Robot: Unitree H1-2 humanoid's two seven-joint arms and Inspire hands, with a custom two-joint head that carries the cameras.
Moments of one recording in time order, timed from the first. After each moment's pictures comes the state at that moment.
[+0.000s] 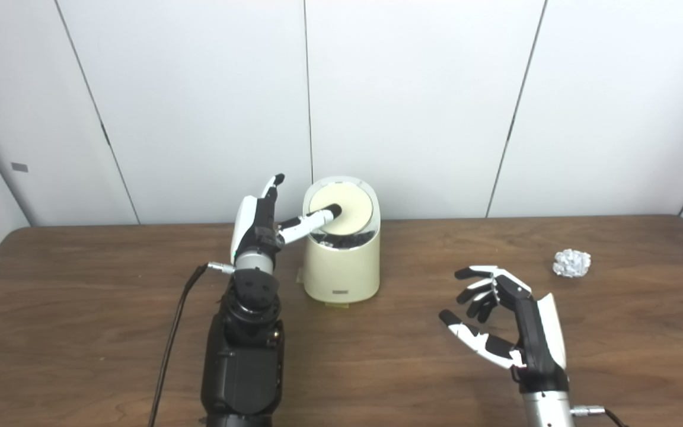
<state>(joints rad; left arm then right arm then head) -0.59 -0.17 0.16 0.14 0.67 0.47 -0.13 -0.04 -0.05 0.05 -0.03 -0.48 -0.32 -0.28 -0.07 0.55</state>
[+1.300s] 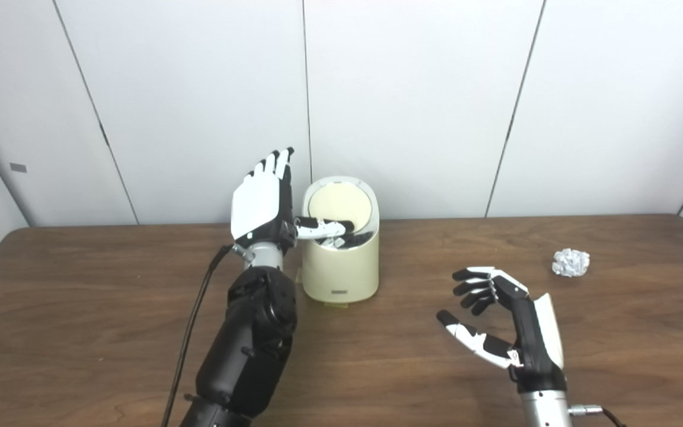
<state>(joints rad) -0.61 0.02 -0.22 0.22 0.86 0.45 0.11 -0.04 -0.05 0.06 -0.03 -0.48 -0.29 -0.28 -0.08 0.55</state>
